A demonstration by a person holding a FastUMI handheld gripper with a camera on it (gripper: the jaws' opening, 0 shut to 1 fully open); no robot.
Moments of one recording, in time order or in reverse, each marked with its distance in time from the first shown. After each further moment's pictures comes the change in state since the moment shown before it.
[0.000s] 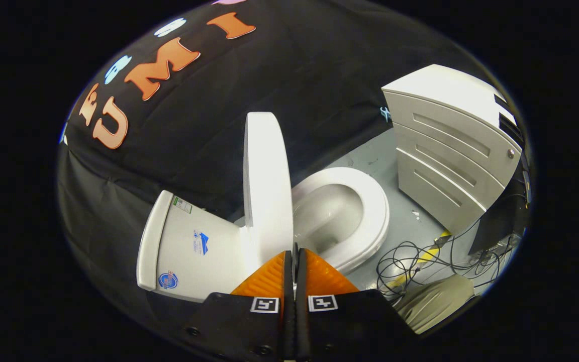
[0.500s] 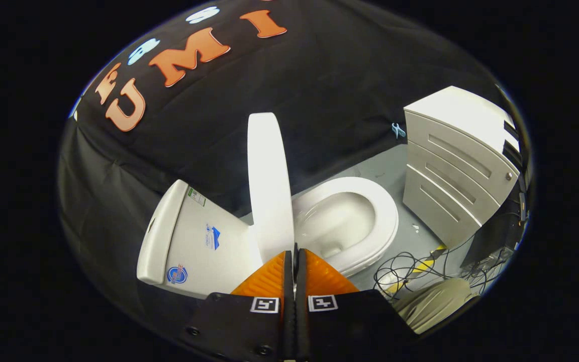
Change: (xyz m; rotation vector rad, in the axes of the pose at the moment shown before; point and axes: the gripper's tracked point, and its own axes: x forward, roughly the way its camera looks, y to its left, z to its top) arm -0.020 0.056 -0.005 -0.111 -0.038 -0.001
